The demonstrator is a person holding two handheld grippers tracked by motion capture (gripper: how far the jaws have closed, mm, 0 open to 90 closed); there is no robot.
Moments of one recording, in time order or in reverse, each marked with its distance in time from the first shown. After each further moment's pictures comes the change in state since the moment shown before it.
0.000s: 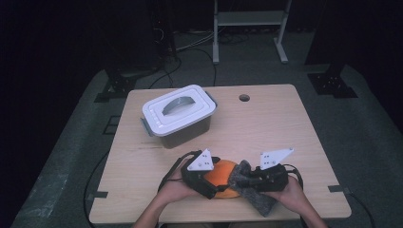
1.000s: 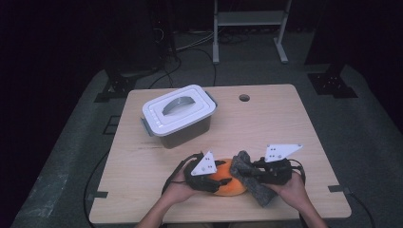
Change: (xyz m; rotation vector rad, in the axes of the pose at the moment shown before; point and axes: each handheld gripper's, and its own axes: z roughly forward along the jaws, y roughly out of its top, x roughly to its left) left arm -0.006 -0.002 0.011 -0.055 0.105 0.062; right arm -0.005 0.013 -0.016 -0.093 -0.141 -0.010
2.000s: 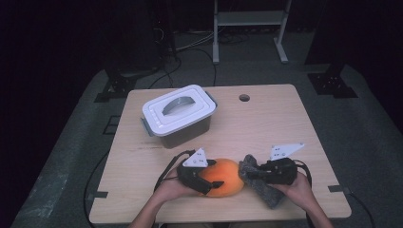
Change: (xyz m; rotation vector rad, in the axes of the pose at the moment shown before) left arm 0.021 -0.022 -0.009 0.077 -0.118 -0.136; right arm -0.022 -0.028 -0.004 0.080 0.039 0.118
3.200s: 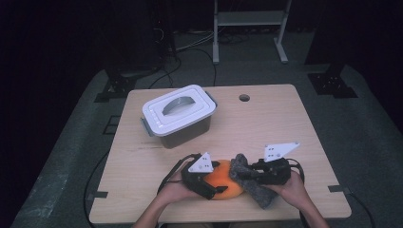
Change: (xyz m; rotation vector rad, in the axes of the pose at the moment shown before) left arm -0.014 0.007 0.008 0.012 0.005 0.066; right arm 0.021 0.023 0.012 -0.026 0.060 -0.102
